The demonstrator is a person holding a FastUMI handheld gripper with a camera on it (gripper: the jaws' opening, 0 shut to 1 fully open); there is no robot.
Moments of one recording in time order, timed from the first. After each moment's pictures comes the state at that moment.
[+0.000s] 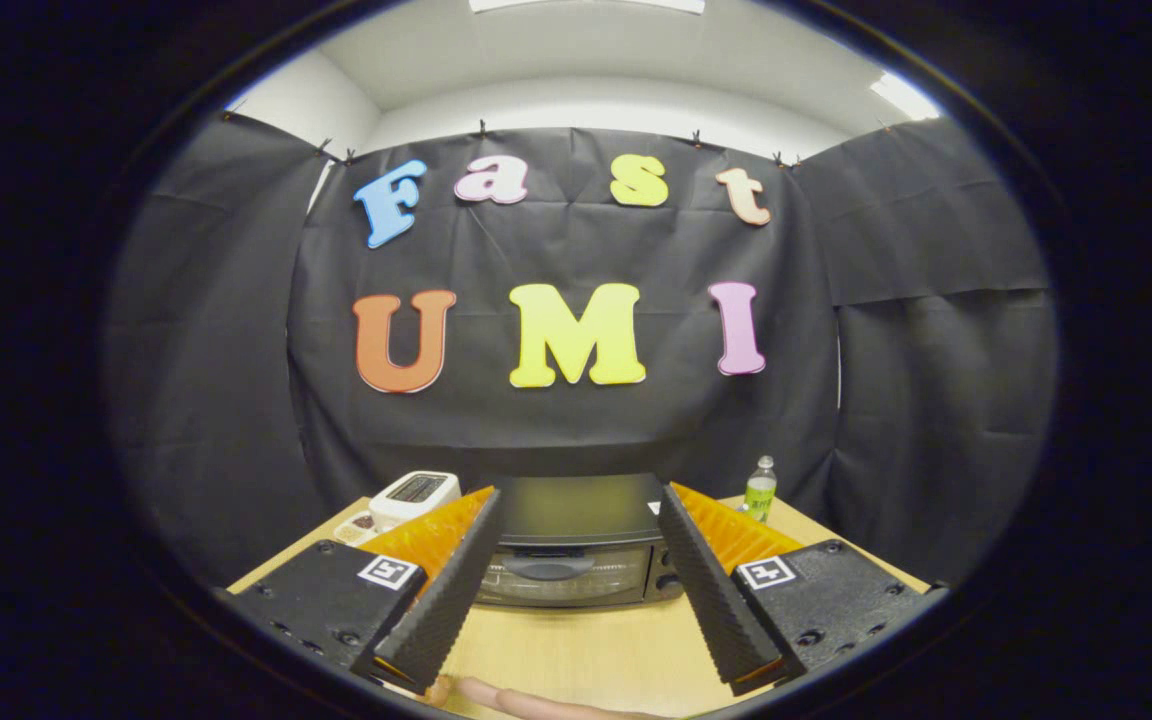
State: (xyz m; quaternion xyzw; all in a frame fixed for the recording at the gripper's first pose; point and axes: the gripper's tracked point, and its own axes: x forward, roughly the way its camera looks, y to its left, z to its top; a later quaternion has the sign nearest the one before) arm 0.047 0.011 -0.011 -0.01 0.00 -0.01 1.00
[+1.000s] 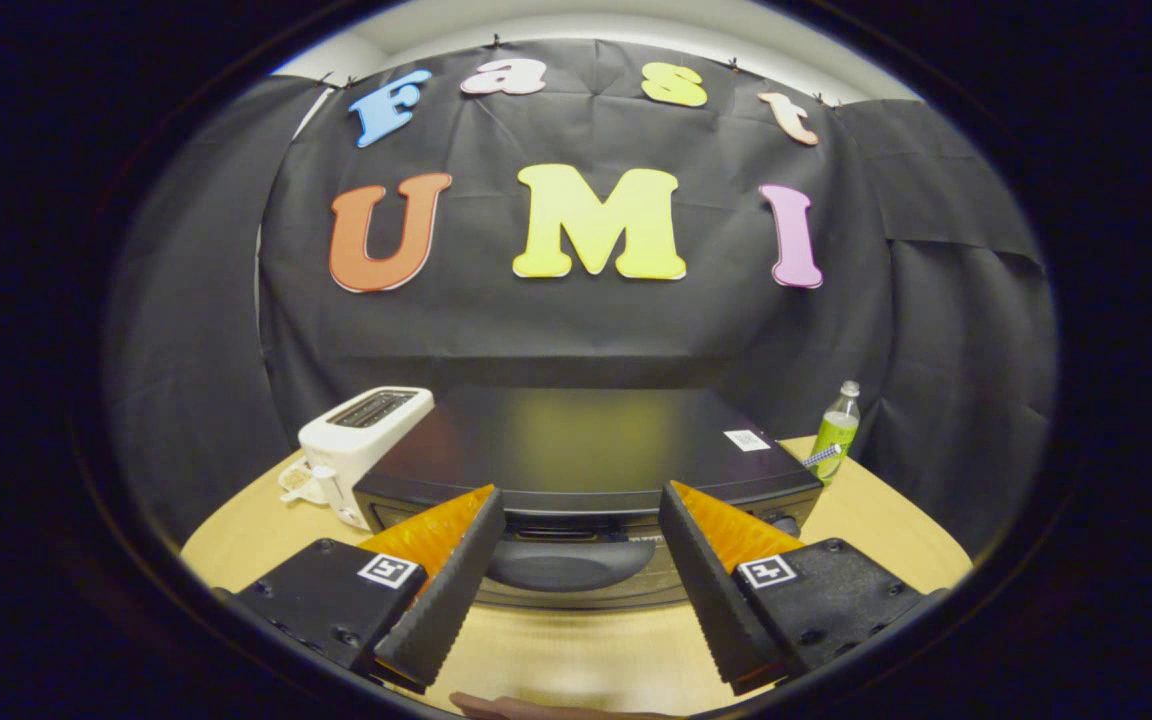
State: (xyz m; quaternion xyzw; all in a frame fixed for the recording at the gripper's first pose) arm 0.216 0.023 -0.152 -0.04 0.10 -0.01 0.99
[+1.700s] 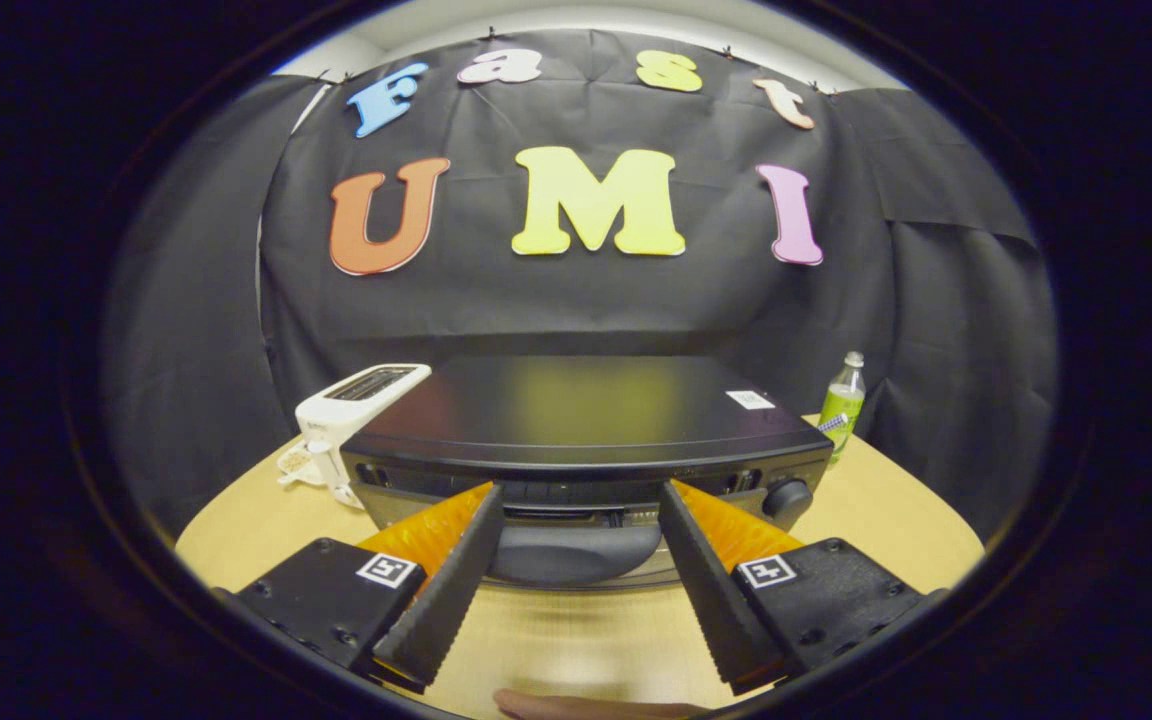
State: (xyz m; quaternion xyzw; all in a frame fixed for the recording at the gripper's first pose) arm 0.198 0.021 -0.180 -0.02 0.12 0.00 0.99
